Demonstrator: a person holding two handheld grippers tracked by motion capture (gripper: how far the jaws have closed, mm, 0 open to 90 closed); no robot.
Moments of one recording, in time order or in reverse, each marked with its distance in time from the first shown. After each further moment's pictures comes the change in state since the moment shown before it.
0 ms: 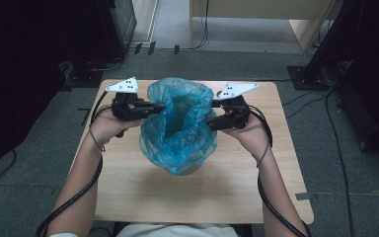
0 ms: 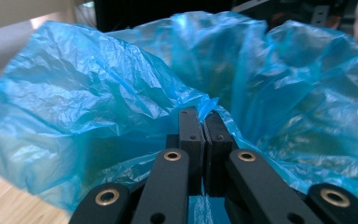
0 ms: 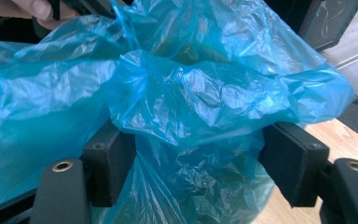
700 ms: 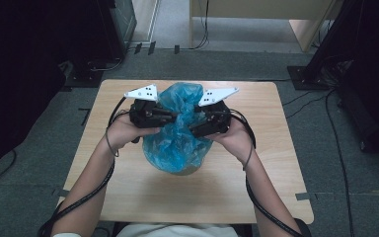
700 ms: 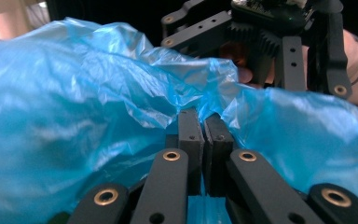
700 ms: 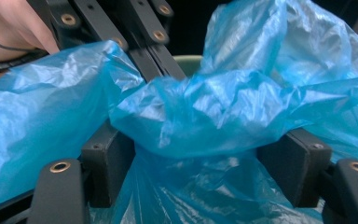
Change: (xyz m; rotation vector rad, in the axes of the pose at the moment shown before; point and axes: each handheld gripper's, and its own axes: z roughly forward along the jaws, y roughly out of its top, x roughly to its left) left arm -0.028 0.009 0.032 0.001 -0.134 0.027; right arm 0.031 0.013 0.031 -0.027 0.124 -0.056
